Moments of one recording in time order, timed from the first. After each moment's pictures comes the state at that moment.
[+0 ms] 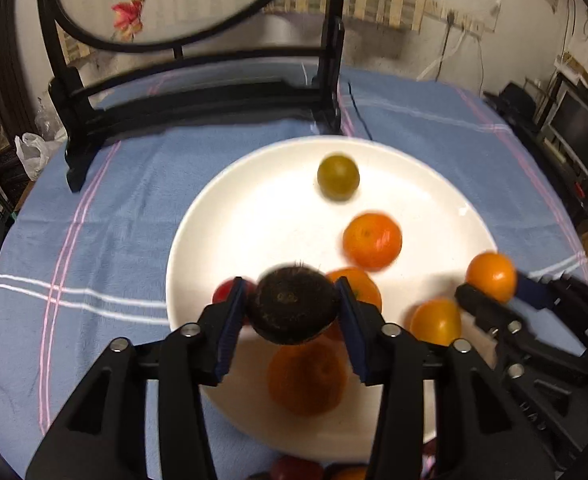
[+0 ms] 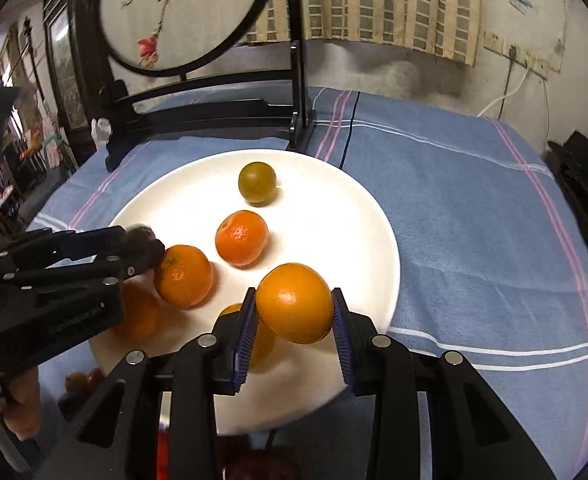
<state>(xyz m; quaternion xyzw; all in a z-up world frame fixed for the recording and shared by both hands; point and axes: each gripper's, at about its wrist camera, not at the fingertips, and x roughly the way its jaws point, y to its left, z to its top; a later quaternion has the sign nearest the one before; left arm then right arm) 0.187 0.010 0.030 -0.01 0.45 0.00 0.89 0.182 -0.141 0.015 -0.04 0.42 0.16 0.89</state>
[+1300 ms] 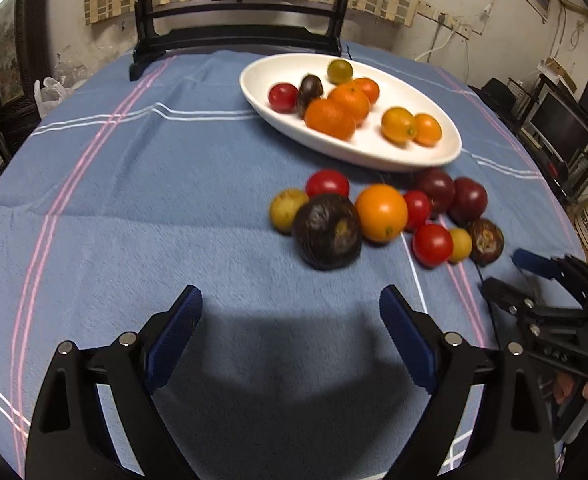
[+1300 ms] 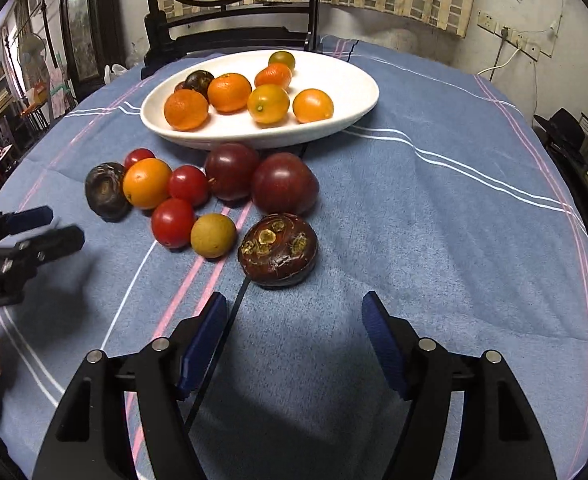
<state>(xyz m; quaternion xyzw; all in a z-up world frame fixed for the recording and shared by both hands) -0.009 0.037 -0.014 -0.06 0.46 -0.01 0.88 0.024 -0.174 -0.024 -0.10 0.46 0.15 0.87</state>
